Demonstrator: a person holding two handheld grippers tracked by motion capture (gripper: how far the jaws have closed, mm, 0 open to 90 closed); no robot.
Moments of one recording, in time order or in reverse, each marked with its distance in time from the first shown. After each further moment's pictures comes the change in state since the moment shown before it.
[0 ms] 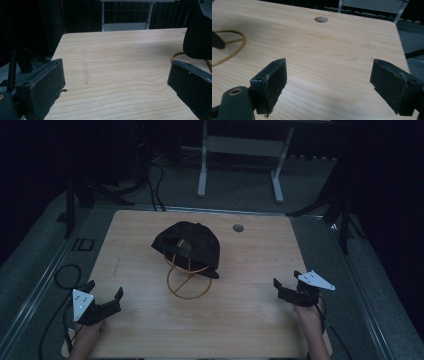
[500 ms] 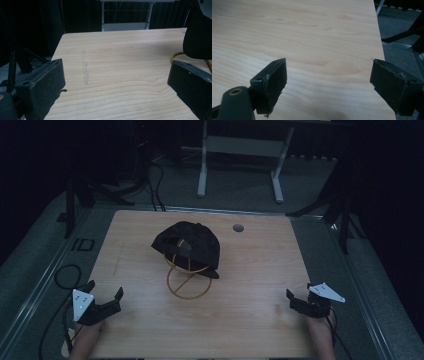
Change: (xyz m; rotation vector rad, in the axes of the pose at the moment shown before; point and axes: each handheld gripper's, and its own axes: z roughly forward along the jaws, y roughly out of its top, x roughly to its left) left arm 0.000 0.000 0.000 -0.001 -0.001 0.000; right arm -0.029 -0.043 -0.015 0.073 -0.098 0.020
